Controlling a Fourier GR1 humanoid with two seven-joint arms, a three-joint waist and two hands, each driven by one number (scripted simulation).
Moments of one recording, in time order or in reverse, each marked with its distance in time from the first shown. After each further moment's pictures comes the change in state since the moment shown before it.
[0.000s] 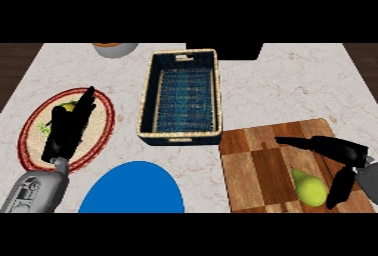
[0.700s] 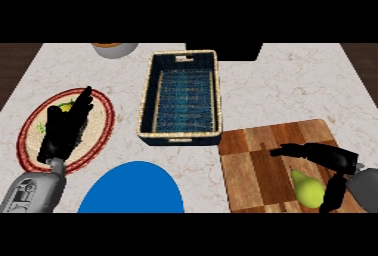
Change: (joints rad) left arm 0.012 -0.018 0.043 -0.030 -0.024 -0.040 0.022; right arm 0.042 0.055 -0.015 -0.005 0.080 -0.012 -0.002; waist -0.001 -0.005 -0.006
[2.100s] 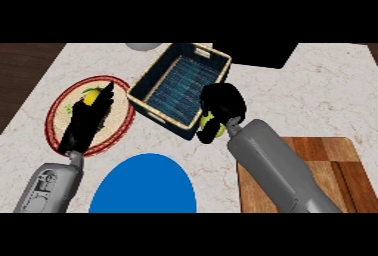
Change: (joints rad) left arm -0.067 -0.053 -0.054 0.029 -0.040 -0.052 -0.001; right arm -0.439 0.576 0.003 0.003 0.412 -0.428 1.006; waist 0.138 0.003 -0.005
